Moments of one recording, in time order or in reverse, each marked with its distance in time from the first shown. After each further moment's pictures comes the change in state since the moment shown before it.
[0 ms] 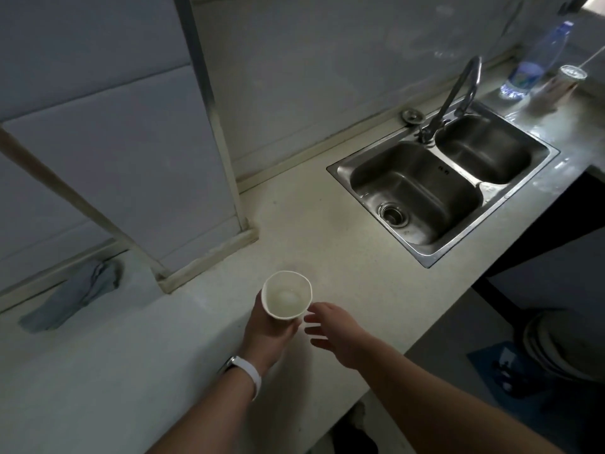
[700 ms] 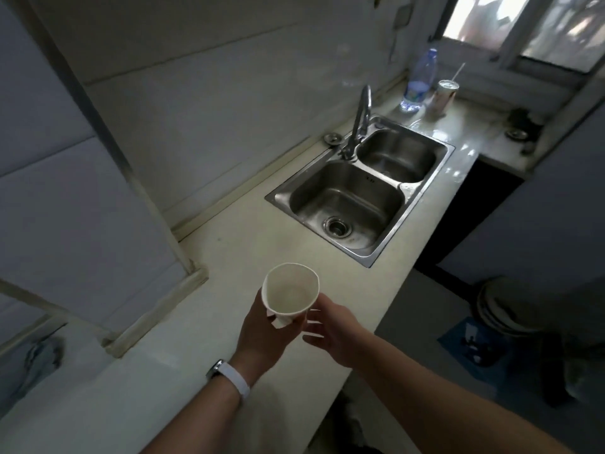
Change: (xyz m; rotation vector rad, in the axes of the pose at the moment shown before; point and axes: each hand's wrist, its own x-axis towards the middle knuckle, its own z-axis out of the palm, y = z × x) left_hand -0.006 0.084 0.038 -0.001 -0.194 0.296; right_hand -0.052 -0.016 -0.064 0.397 0.078 -0.136
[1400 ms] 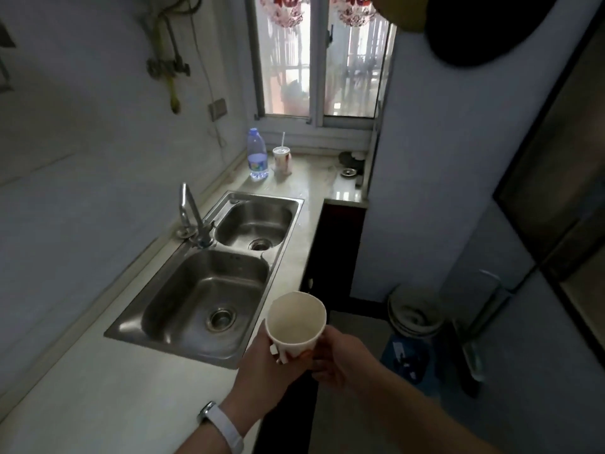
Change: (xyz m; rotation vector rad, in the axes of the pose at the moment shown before) left_hand 0.046 0.168 0.257 -0.052 -0.484 0.143; right_hand -0.075 -0.097 -0.271 0.329 0.301 -0.187
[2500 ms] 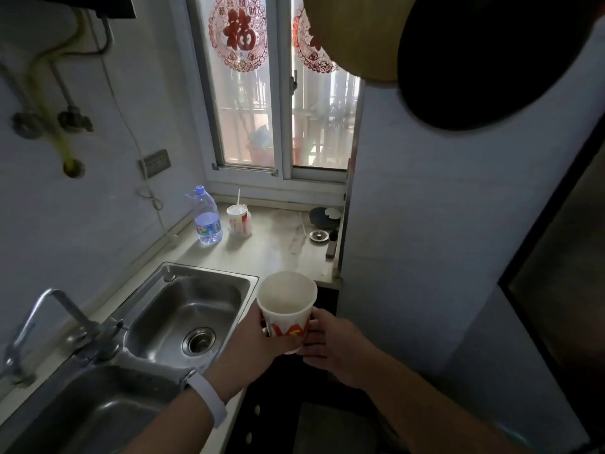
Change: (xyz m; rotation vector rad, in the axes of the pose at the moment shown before) left_hand 0.366 0.132 0.143 0.028 -0.094 0.106; right_hand 0.217 -0.320 -0.139 -0.106 -0.068 -0.130
